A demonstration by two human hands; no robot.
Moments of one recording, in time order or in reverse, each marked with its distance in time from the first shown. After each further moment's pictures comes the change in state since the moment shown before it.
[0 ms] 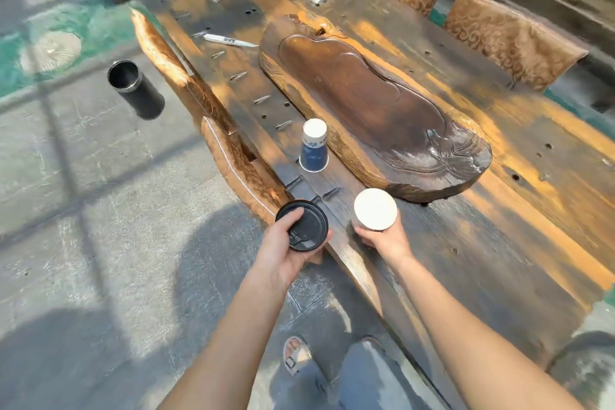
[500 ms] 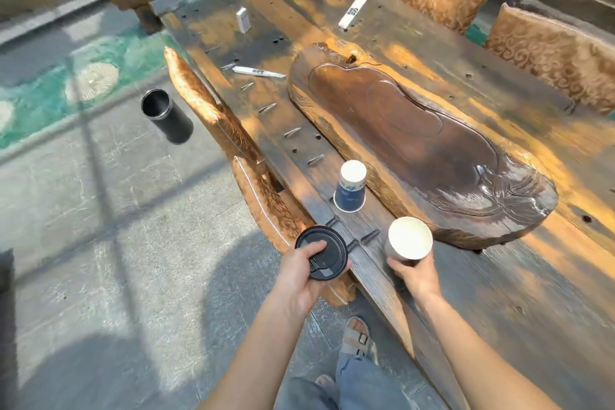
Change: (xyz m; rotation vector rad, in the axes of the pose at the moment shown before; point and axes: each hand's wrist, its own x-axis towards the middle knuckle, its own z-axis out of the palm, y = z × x) left_hand 0.048 0.068 0.010 0.089 0.073 -0.008; right_hand 0.054 -0.005 0.047 -0.087 0.114 0.104
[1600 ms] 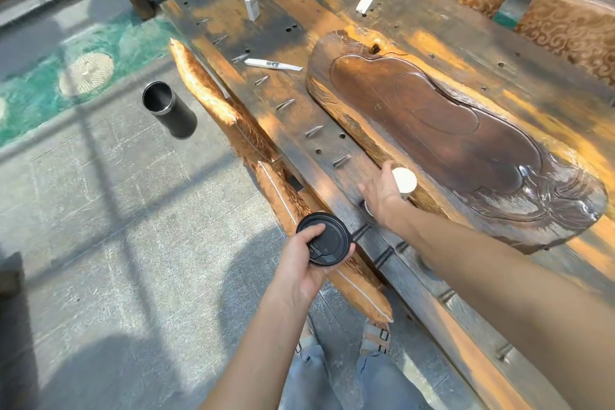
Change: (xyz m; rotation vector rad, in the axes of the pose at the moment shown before) left_hand 0.025 0.092 -0.021 -0.057 -0.005 -0.052; right_hand 0.049 -0.180 0.157 -2.305 -0.189 -0.724
